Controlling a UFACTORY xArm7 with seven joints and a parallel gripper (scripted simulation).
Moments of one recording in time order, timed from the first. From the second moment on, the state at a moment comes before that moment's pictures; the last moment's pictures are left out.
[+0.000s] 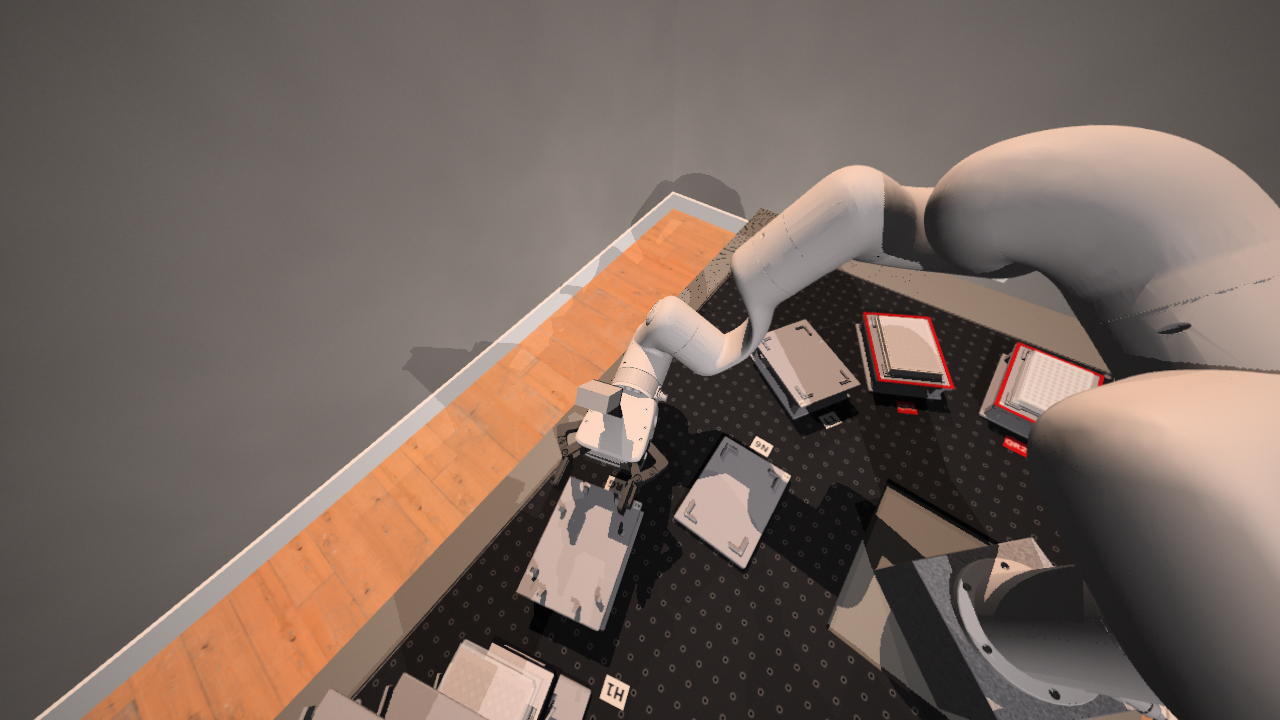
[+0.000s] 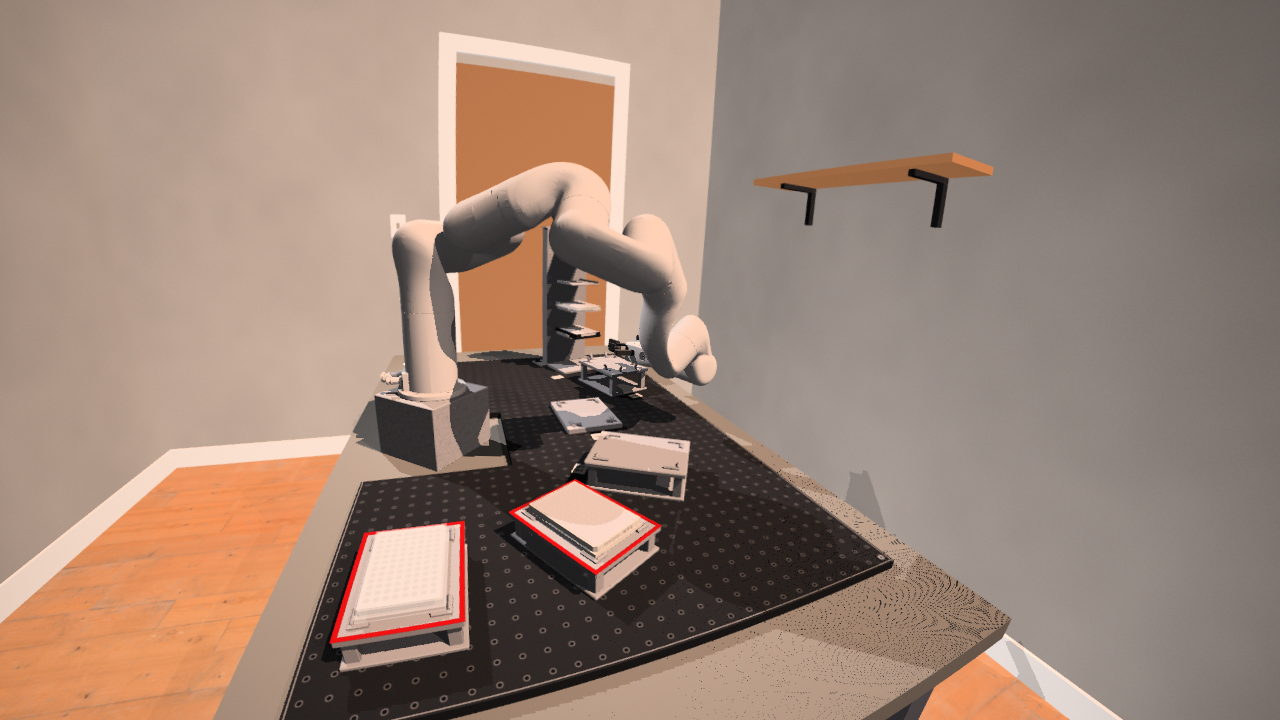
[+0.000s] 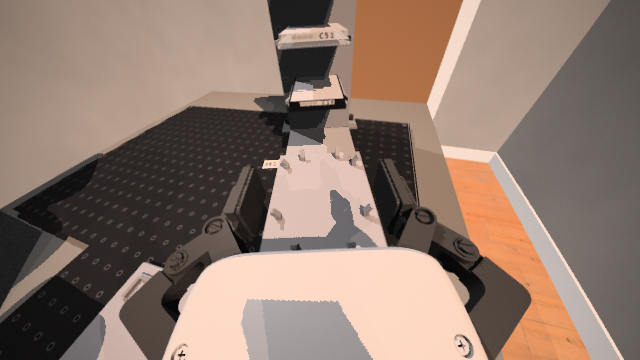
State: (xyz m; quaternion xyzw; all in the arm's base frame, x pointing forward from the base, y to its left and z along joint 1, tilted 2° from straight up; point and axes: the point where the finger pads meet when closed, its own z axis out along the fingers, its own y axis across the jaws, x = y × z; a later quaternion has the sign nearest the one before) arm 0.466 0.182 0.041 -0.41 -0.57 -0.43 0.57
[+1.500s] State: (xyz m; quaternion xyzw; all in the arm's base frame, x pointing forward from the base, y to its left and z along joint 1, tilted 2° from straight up) arm 0.442 0.264 0.042 -0.41 -0.57 -0.43 0.57
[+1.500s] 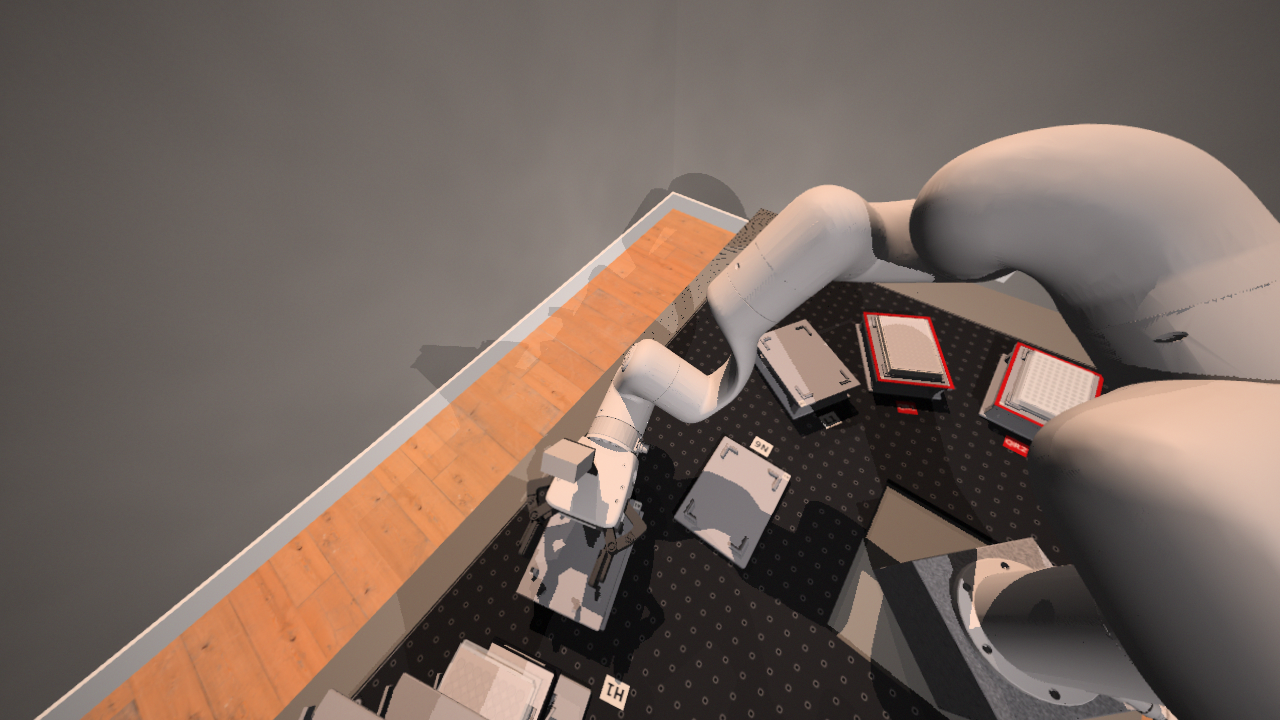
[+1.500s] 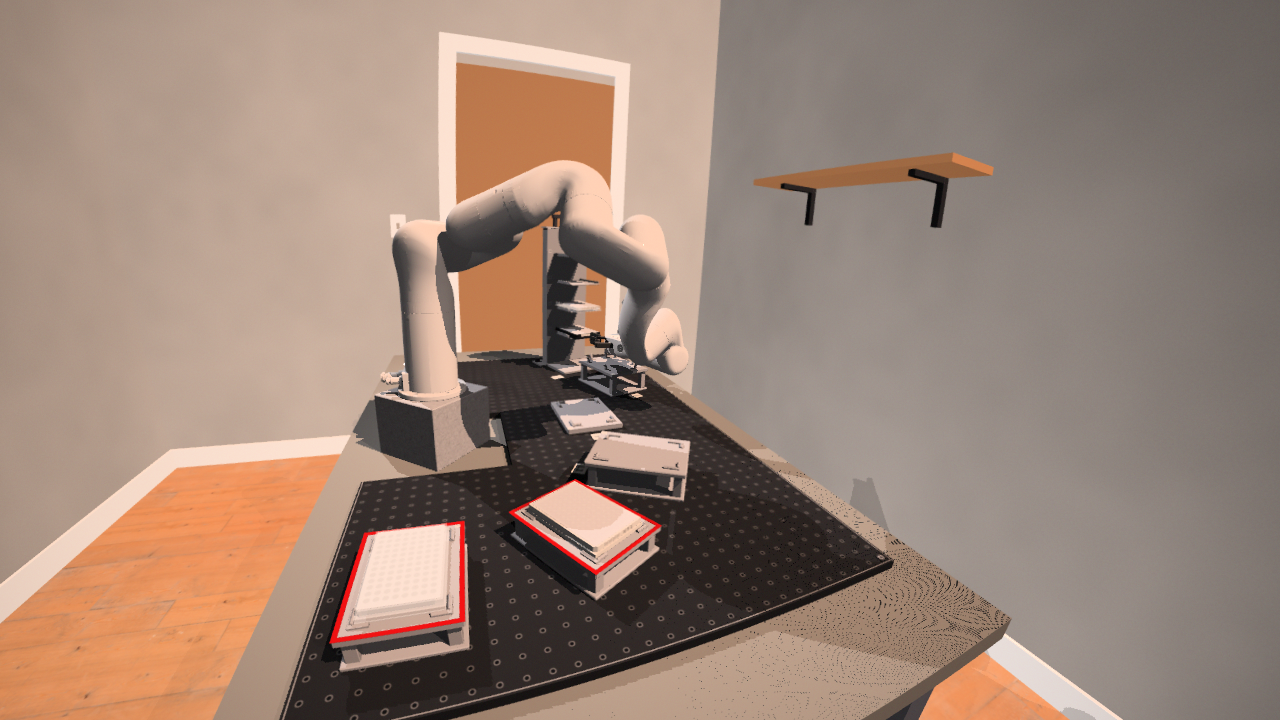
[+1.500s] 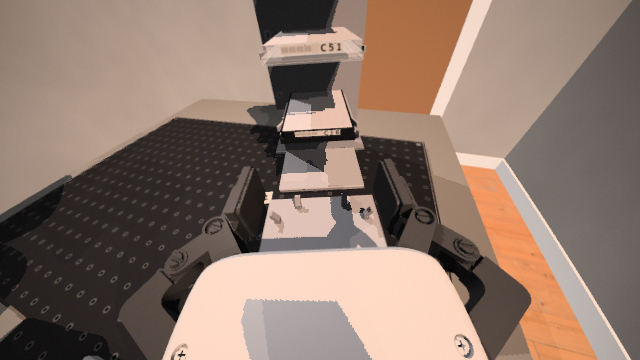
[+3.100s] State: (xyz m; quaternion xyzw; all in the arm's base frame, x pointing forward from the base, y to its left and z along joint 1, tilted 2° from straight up) arm 0.424 0.324 0.043 -0.41 -0.57 -0.43 0.57
